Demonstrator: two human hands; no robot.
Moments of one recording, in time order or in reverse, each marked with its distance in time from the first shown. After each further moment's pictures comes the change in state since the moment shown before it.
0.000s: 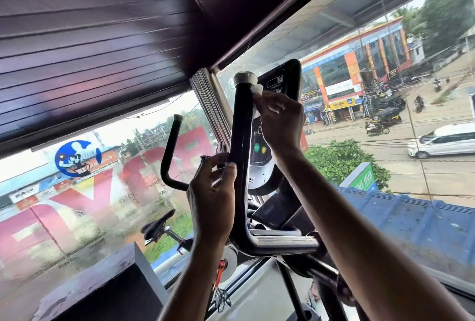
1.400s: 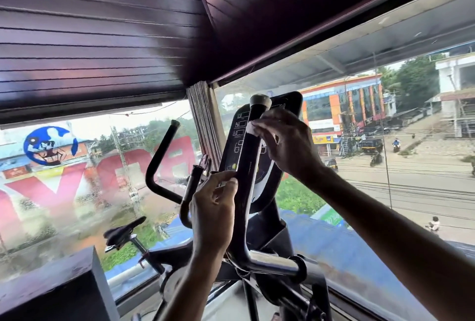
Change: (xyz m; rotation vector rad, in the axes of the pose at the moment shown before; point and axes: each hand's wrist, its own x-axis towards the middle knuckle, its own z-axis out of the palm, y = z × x) left_hand -0.005 -0.003 -0.005 -0.147 0.028 -0.077; right_hand 0.013 -0.025 -0.035 -0.562 -0.461 -0.967
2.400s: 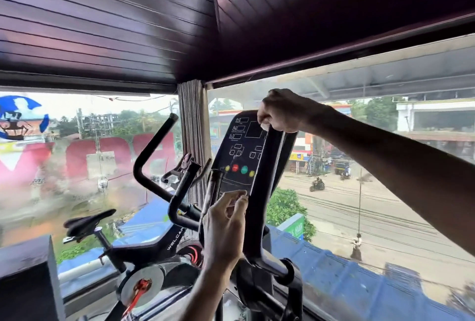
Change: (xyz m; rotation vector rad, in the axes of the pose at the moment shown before) left_hand -0.016 -0.030 -0.026 -0.161 -0.128 -0.121; right_hand 0.128 -0.022 0.013 -0.477 -0.947 -0.096
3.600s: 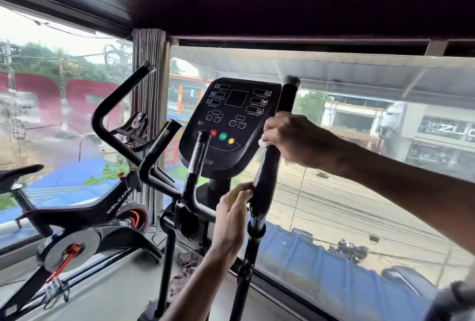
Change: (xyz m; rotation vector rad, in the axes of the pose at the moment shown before) left_hand -0.037 -0.032 -0.036 -0.355 -0.356 -0.282; right_hand -0.081 -0.100 0.031 -0.180 -0.037 -0.150
